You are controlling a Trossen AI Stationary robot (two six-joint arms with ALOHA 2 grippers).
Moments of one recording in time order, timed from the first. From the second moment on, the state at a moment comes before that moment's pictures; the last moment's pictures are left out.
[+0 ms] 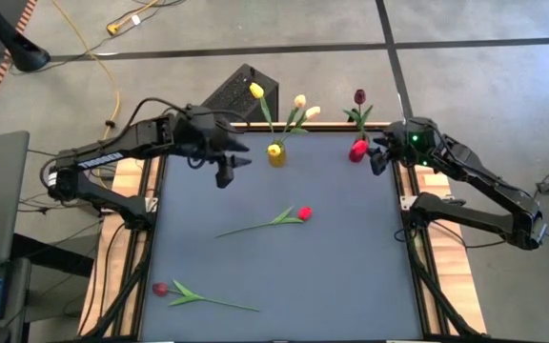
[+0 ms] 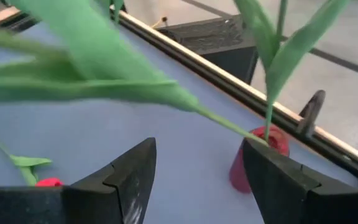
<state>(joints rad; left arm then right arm) 0.25 1.31 1.48 -0.76 0.05 -0.01 -0.69 0.69 0.80 -0.71 0.03 0.13</state>
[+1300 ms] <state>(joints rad) 0.15 1.31 1.42 -0.83 0.06 -0.04 -0.94 0.77 0.86 -0.60 -0.10 0.55</state>
